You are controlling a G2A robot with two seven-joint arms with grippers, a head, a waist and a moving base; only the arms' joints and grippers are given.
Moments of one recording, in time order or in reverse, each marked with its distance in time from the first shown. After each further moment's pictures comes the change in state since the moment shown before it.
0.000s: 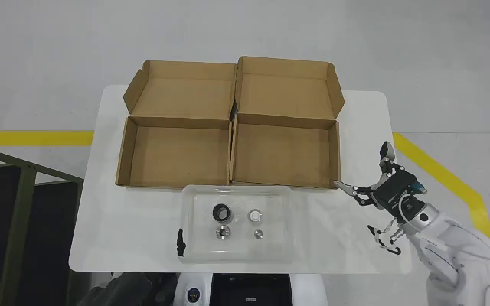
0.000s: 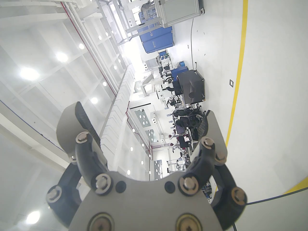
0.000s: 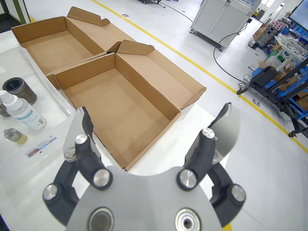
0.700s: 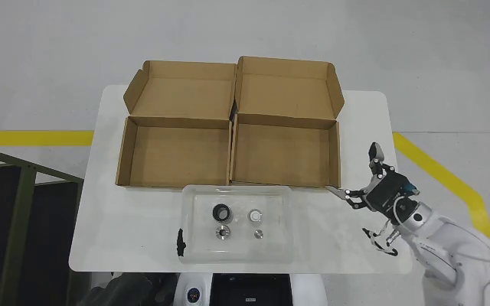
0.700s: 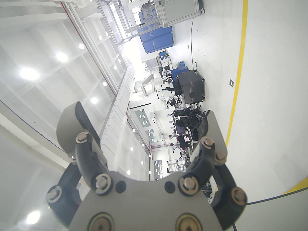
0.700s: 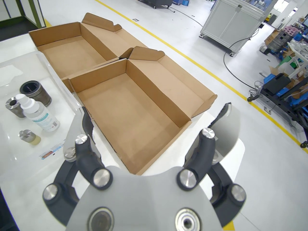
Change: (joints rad) left arm 0.000 0.000 0.000 0.000 0.000 0.000 0.000; right arm 0.024 0.013 -0.048 -0.016 0.061 -0.066 0.057
